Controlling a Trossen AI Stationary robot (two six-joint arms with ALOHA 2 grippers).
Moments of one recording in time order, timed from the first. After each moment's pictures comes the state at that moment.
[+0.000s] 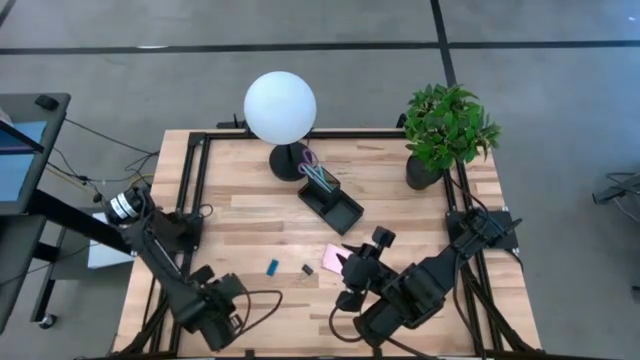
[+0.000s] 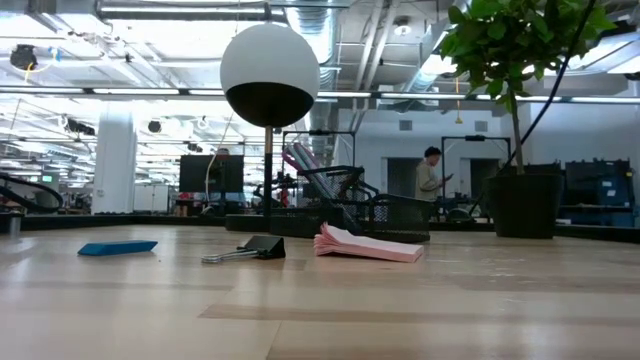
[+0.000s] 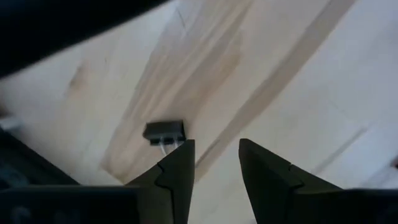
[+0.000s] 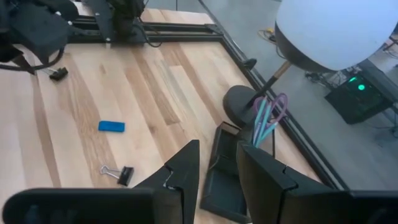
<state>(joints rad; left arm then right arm) -0.93 1.70 1.19 -1.13 -0.12 -1.58 0.68 2.08 2.33 -1.57 1.00 0.81</state>
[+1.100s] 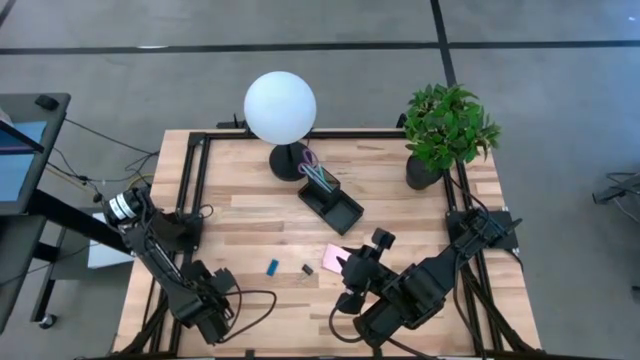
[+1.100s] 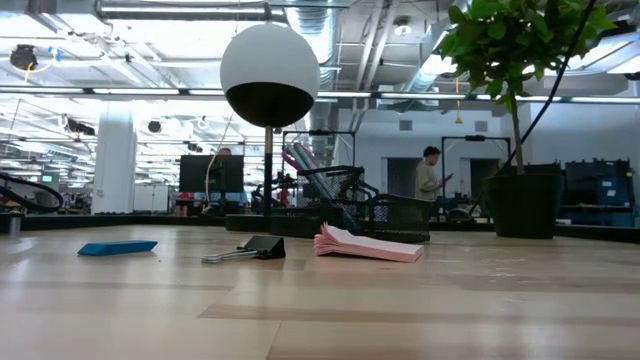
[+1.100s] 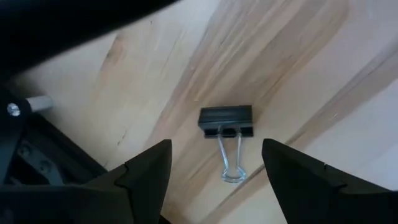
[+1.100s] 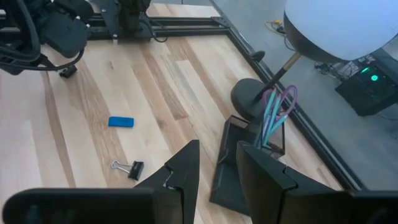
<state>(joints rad) -0.98 1.70 1.03 -1.11 -0.05 -1.62 0.68 2.08 2.33 -1.56 0.96 0.84</state>
